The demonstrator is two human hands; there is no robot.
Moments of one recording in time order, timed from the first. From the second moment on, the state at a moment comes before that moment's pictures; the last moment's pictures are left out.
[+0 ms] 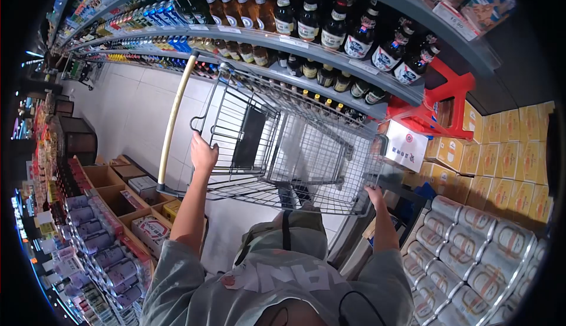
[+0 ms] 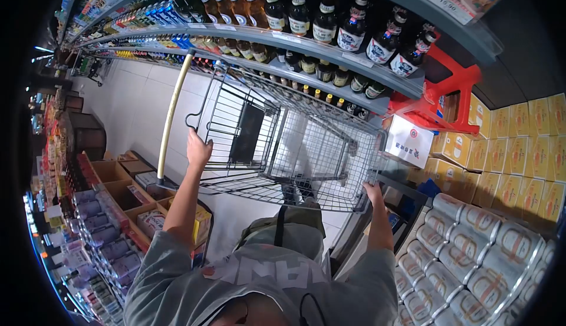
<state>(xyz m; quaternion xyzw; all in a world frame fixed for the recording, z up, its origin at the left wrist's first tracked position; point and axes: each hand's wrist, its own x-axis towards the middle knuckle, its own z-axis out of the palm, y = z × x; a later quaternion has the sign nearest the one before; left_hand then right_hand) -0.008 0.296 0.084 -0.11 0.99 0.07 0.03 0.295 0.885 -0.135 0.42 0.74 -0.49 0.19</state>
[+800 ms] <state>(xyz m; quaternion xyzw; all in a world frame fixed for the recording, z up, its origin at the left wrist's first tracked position) -0.016 0.036 0.054 -0.28 0.90 0.32 0.12 0.203 0.695 -0.138 0.44 0.84 -0.31 0.00</state>
